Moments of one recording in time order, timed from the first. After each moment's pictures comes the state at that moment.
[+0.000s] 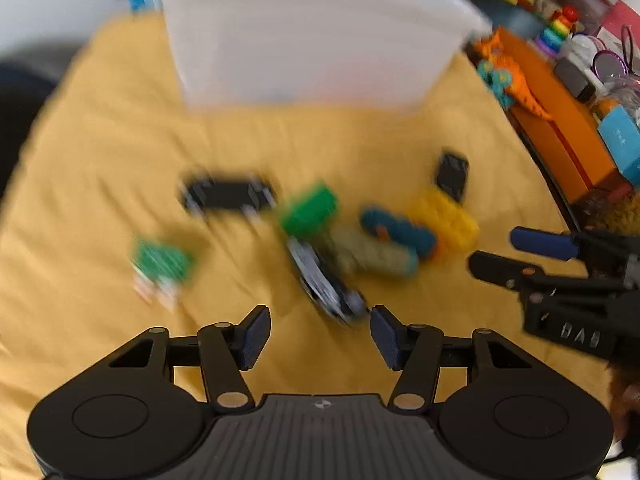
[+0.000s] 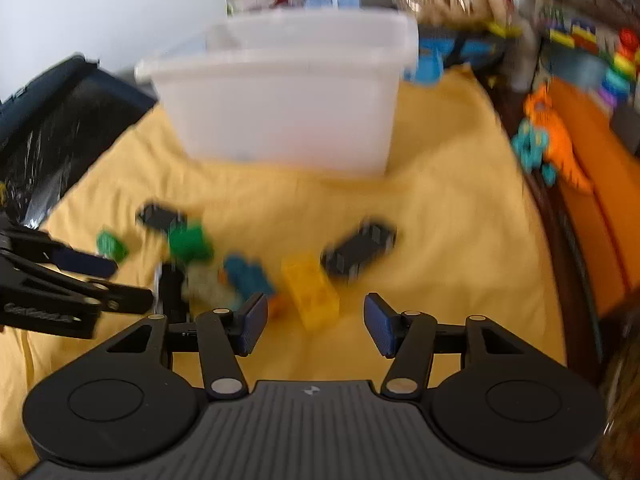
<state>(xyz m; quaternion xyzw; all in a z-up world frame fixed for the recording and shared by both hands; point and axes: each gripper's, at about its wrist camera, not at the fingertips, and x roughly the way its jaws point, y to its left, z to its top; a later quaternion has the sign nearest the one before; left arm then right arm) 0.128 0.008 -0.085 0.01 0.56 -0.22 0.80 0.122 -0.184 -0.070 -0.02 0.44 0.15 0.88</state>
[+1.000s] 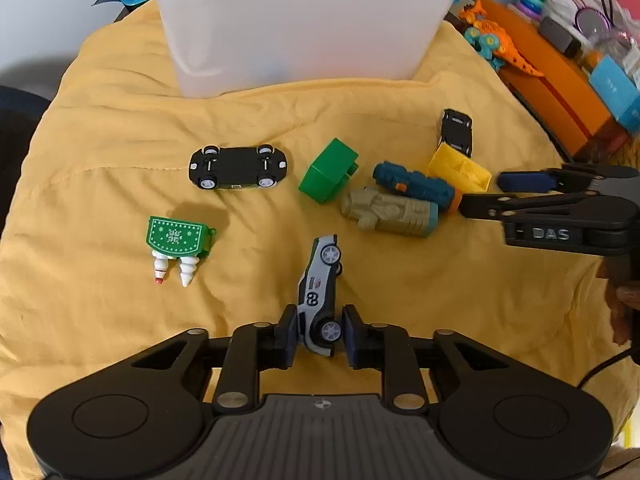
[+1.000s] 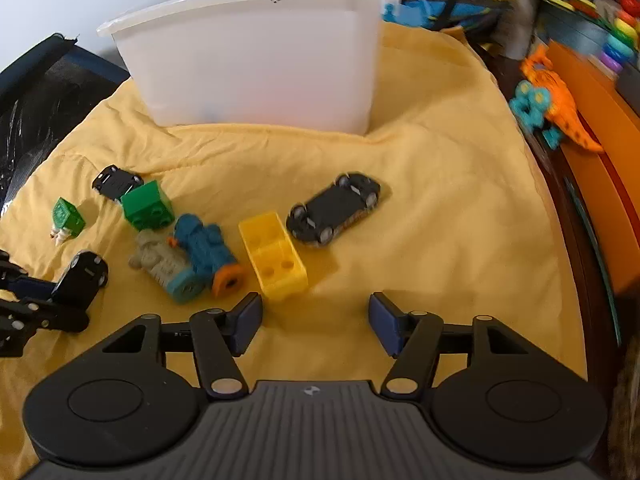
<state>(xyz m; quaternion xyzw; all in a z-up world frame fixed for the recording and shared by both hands) 0.112 0.026 -0.091 0.07 0.54 -0.24 0.81 0.148 -0.184 -0.098 -0.05 0.45 0.13 0.88</state>
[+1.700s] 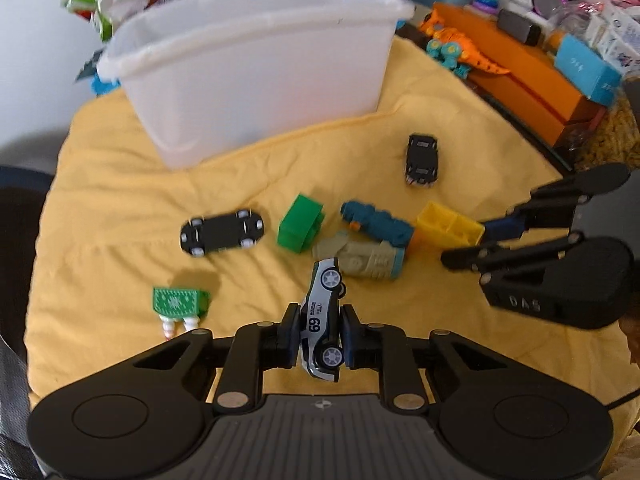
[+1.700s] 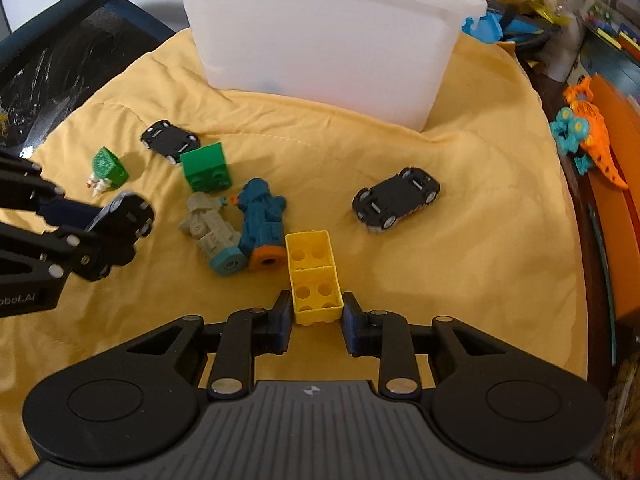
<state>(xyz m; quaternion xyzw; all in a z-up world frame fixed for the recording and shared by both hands) 0.097 0.004 -0.058 0.15 0.47 -0.26 0.83 0.120 -0.154 -0.084 -0.10 0.48 0.16 0.86</state>
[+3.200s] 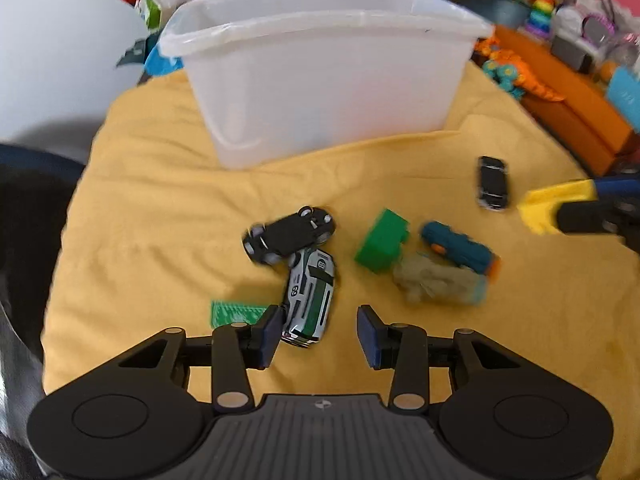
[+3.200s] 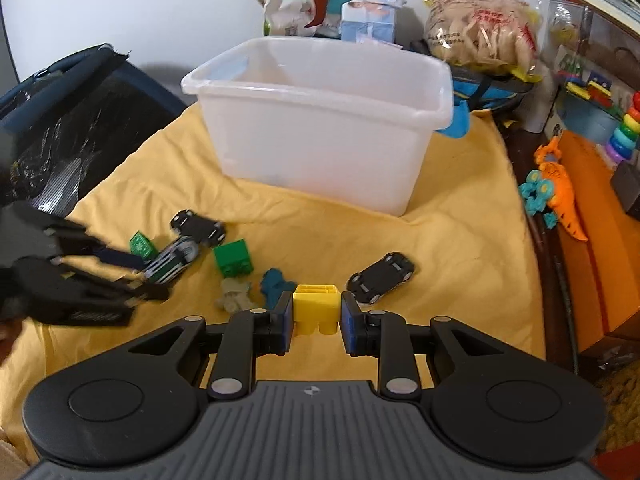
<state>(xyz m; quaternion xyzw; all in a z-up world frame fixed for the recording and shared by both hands) 0.136 0.019 -0.084 0.13 0.46 -0.21 0.85 0.112 -0.147 -0.022 -0.07 0.41 0.16 0.89</state>
